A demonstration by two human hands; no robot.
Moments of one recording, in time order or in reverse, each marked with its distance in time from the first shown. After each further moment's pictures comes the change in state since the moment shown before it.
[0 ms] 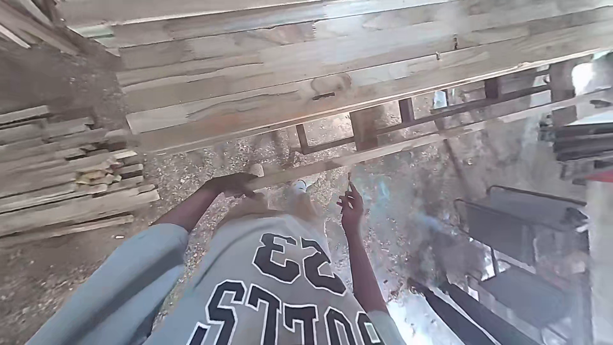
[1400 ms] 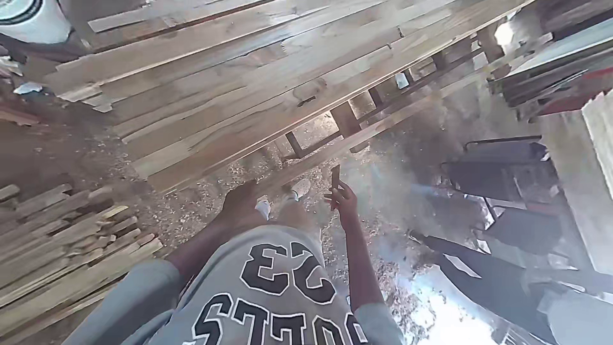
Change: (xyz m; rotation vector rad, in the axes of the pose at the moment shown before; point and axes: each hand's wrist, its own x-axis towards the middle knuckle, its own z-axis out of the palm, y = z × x) left_hand -0.020 0.009 0.014 0.592 0.518 -0.067; right_hand -0.037 -0.058 0.050 0.472 0.070 0.356
